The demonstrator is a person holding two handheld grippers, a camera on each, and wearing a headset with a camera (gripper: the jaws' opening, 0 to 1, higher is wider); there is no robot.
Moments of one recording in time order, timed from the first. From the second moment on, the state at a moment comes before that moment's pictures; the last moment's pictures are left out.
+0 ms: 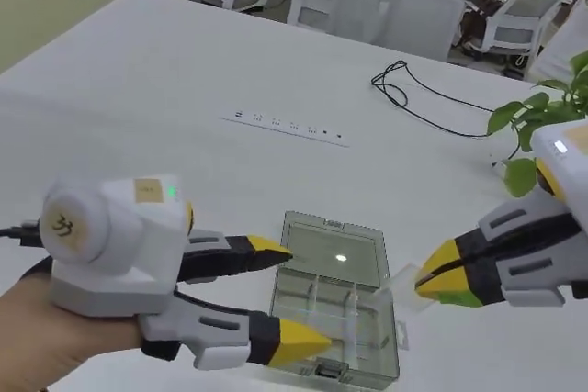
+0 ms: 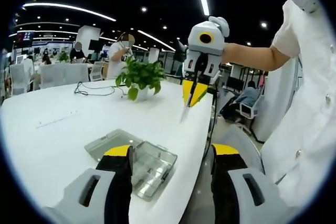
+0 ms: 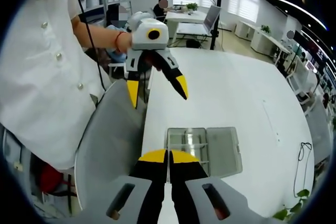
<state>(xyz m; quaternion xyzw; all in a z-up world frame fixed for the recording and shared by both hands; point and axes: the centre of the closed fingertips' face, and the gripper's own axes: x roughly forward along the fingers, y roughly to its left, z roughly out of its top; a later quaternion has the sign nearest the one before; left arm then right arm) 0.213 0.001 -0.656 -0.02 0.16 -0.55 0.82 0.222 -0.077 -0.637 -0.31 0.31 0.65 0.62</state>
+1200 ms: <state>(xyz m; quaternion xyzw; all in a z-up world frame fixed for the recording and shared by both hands) 0.215 0.015 -0.692 -0.05 0.20 -0.52 0.83 0.268 -0.096 -0.753 -0.36 0.38 0.61 0.60</state>
